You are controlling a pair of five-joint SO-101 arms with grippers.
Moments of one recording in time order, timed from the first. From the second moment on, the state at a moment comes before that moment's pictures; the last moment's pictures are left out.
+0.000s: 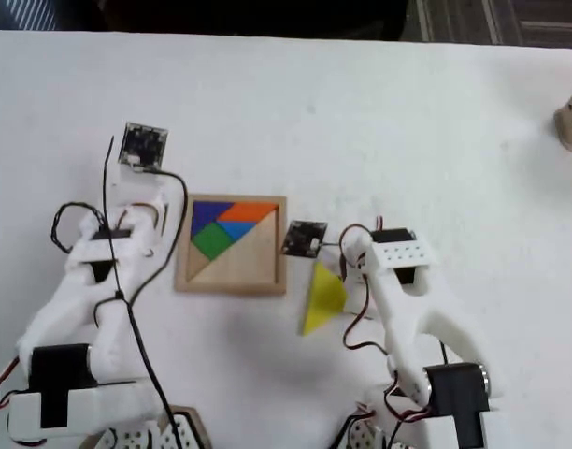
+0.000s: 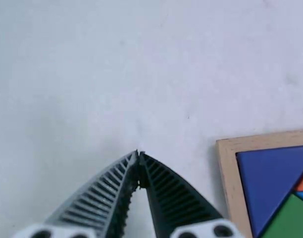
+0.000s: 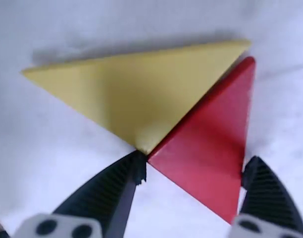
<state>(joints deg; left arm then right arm) -11.3 -7.3 55.0 7.3 -14.3 -10.2 -11.7 50.8 56.6 67.5</state>
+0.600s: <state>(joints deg) -11.3 -7.3 55.0 7.3 -14.3 -9.7 3.8 35.0 68.1 70.6</state>
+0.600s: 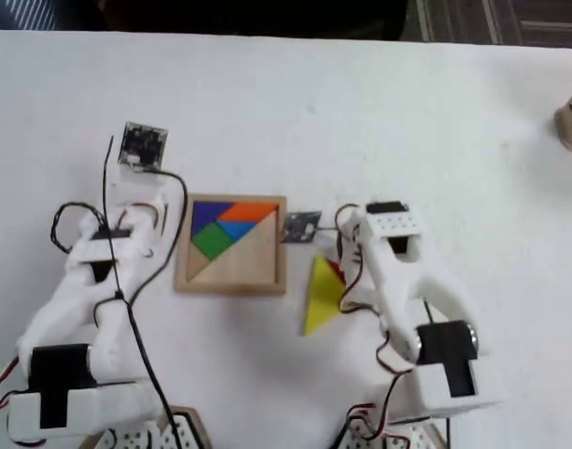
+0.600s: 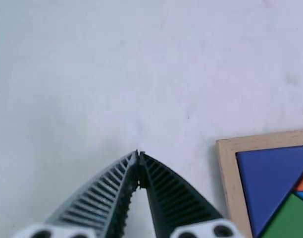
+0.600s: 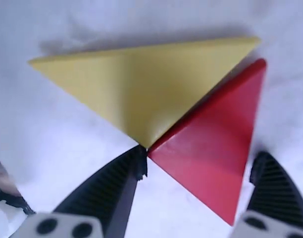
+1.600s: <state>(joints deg) -11.3 -7.3 55.0 7.3 -14.3 -7.3 8.8 28.6 67.8 59.5</state>
